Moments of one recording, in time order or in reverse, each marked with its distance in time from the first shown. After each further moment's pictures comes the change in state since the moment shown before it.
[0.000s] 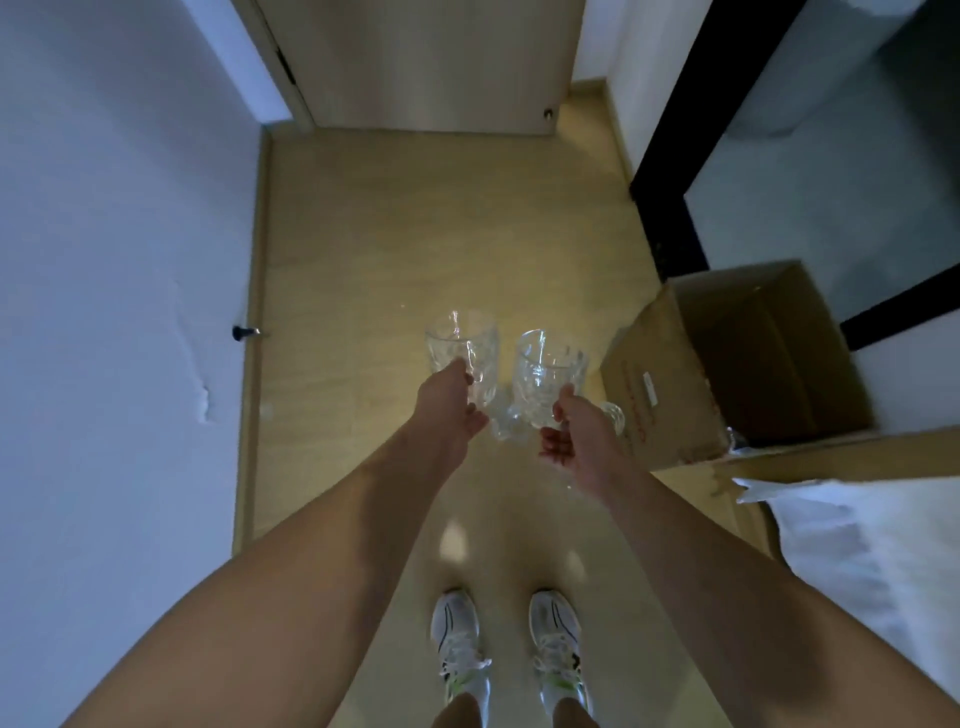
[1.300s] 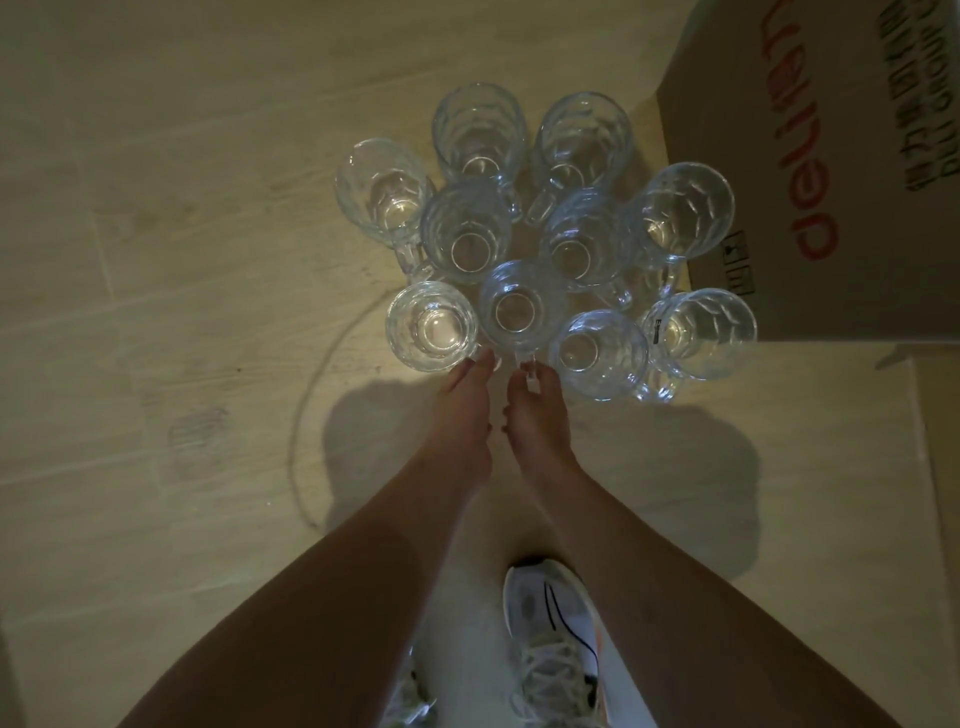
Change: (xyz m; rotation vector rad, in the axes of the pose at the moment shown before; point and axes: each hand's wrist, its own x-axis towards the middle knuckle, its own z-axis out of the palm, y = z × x) left_hand 0.442 -0.406 0.052 0.162 0.023 -0.241; right_hand 0.445 0.380 -0.049 -0.179 0.162 0.063
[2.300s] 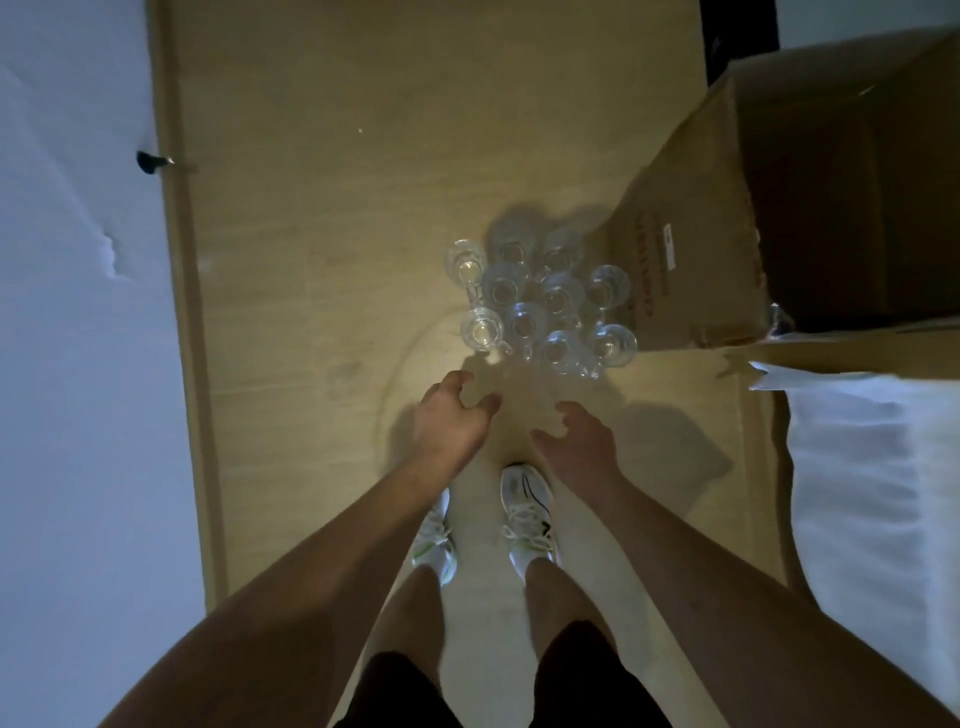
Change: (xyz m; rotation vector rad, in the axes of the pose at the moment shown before) left_hand -0.378 0.089 -0.086 0.777 0.136 0.352; right_hand -0.348 -0.165 -0.142 -0.775 -0.144 -0.129
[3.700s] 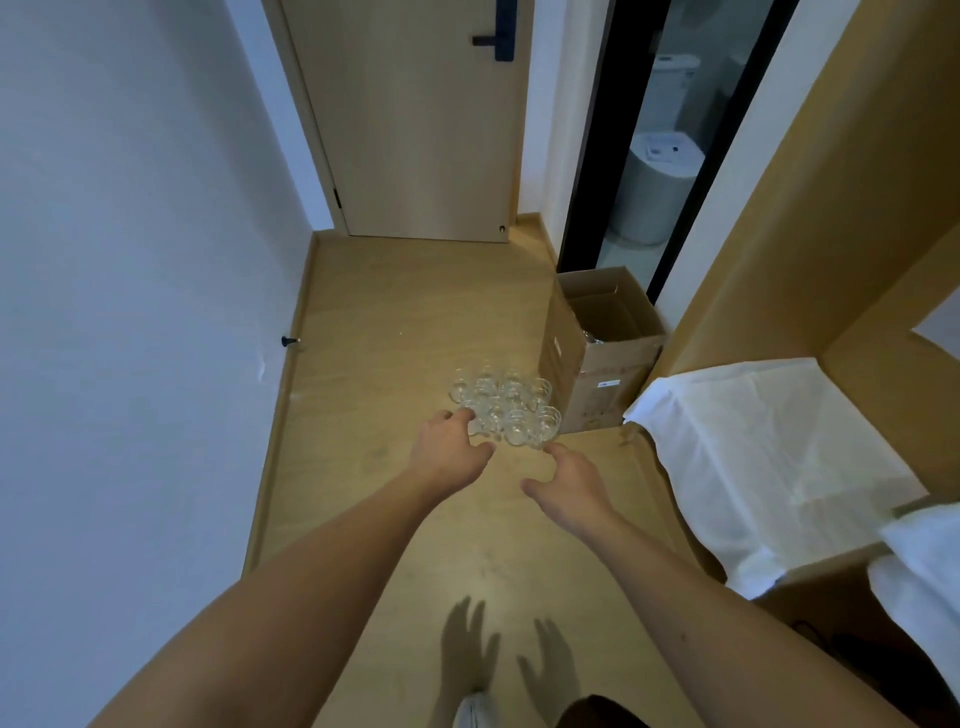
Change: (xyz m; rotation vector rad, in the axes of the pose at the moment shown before) left_hand -0.519 -0.172 -0.039 0.360 0.268 0.578; right_hand -0.527 0.172 0.069 -0.084 0.420 -0.399
